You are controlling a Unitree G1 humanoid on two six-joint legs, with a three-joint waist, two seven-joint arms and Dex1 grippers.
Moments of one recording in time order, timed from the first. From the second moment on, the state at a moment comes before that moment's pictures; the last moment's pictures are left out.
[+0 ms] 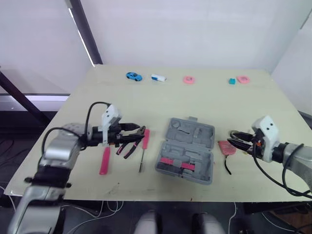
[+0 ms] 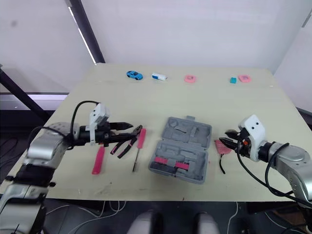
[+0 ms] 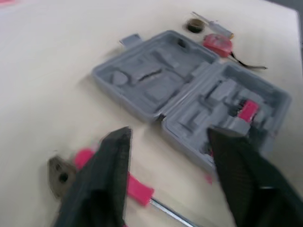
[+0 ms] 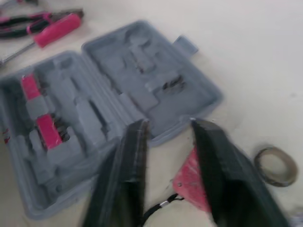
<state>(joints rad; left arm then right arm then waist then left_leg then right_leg) -0.65 0.75 -0.13 0.40 -0.33 0.31 -1.28 -0.18 -0.79 -0.06 -0.36 0.49 0.74 0.72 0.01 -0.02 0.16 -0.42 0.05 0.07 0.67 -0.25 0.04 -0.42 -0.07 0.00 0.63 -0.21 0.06</state>
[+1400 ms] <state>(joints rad) -1.03 0.37 -0.28 1.24 0.18 -0.14 -1.23 -0.57 -0.64 0.42 0.18 -0.07 0.54 0.95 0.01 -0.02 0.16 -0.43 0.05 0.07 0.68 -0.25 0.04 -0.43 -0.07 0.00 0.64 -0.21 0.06</state>
